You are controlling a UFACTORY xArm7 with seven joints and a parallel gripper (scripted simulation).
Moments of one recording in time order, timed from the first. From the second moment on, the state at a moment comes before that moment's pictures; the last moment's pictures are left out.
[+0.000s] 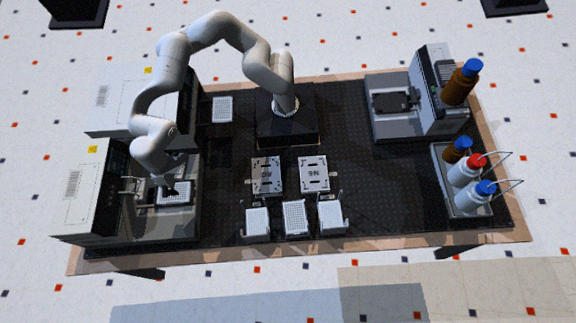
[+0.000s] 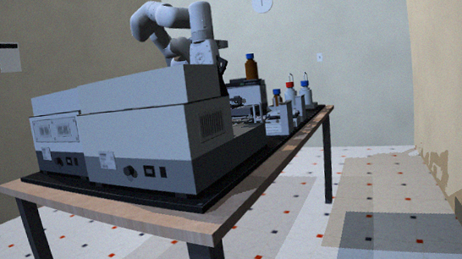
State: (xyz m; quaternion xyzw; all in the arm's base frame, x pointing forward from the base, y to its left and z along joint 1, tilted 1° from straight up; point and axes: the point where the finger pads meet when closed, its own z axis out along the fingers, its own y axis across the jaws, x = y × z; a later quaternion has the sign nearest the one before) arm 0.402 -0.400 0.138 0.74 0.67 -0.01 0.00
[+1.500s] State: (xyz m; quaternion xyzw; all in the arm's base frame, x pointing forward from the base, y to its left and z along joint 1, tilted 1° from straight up) arm 0.402 -0.456 0.138 0.70 0.72 -0.01 0.00
